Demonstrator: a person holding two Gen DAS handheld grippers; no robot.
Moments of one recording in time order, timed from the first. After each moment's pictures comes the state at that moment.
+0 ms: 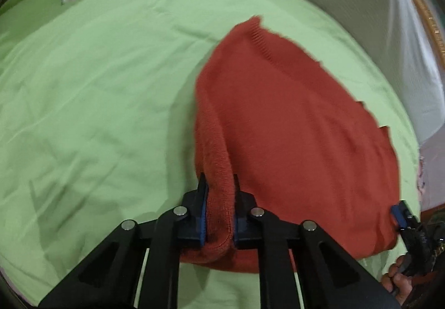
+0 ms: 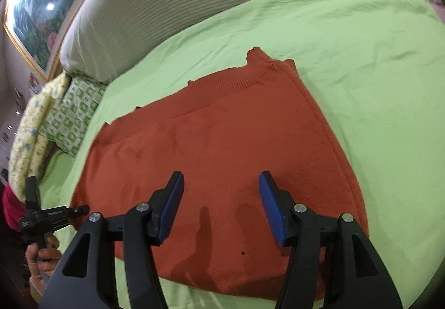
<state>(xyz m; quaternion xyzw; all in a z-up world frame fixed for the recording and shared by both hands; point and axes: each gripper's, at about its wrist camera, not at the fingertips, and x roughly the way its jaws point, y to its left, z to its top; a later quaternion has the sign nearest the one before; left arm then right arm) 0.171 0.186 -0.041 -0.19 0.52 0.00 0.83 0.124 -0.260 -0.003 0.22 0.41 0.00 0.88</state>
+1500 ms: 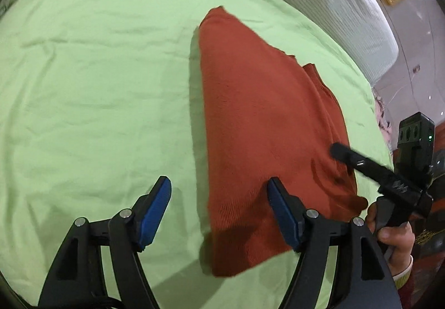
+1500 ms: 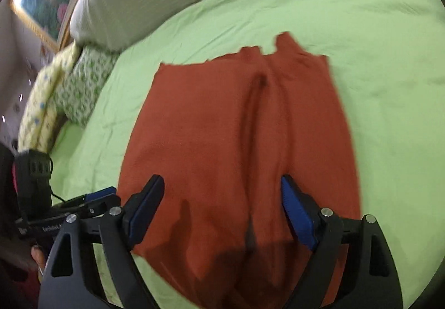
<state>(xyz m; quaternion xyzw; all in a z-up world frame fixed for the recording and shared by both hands) 0.187 0.047 -0.025 -0.14 0.55 -0.18 0.81 0.188 -0.267 -0.017 0.18 0.50 0.07 0.85</state>
